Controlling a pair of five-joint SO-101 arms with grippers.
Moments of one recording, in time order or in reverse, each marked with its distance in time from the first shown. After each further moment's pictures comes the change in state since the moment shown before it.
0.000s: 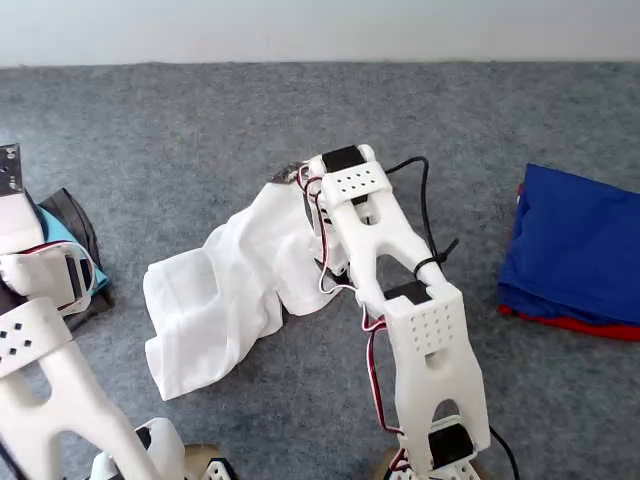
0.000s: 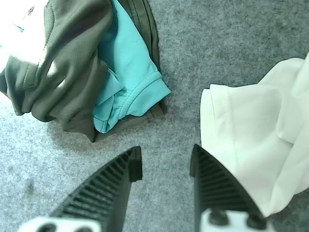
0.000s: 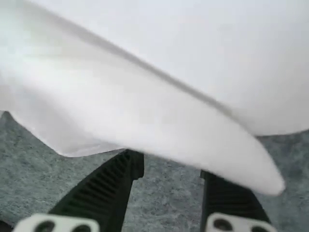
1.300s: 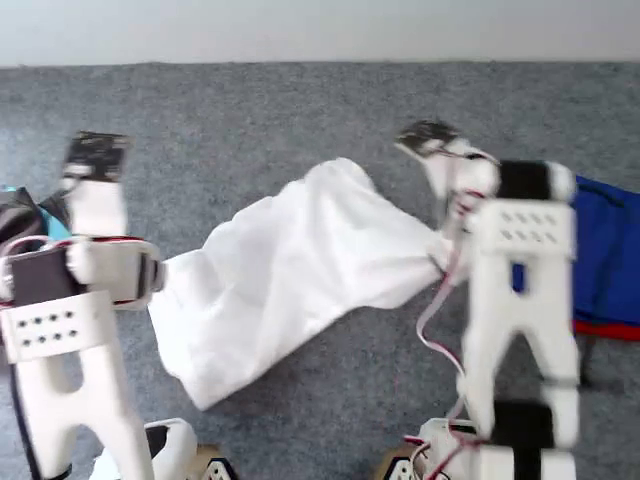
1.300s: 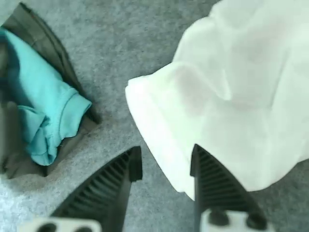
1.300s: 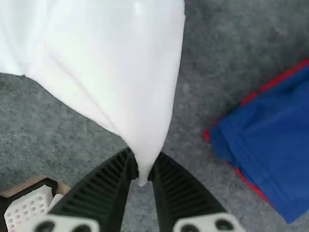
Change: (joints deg) left arm 22.2 0.0 0.3 4.3 -0.7; right arm 27.3 -61.8 36.9 1.9 11.9
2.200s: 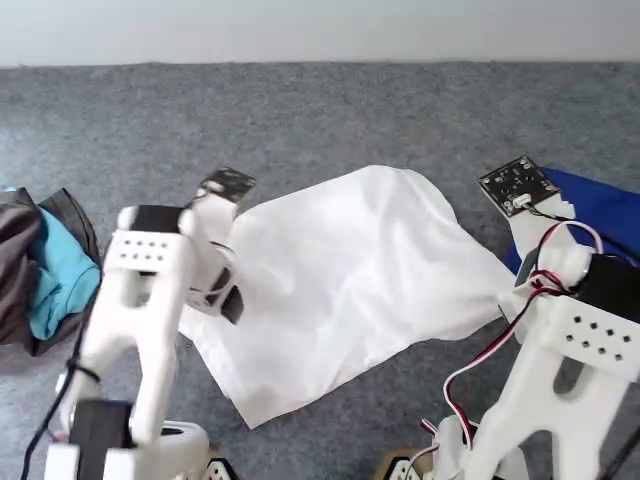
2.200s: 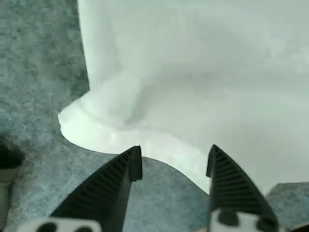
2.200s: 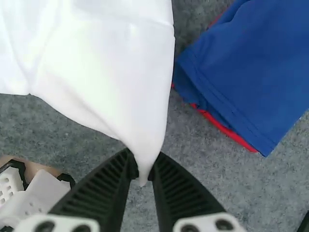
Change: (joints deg) left arm 11.2 27.3 8.3 -11.9 -7.2; right arm 16.9 -19.8 12.4 0.1 11.1
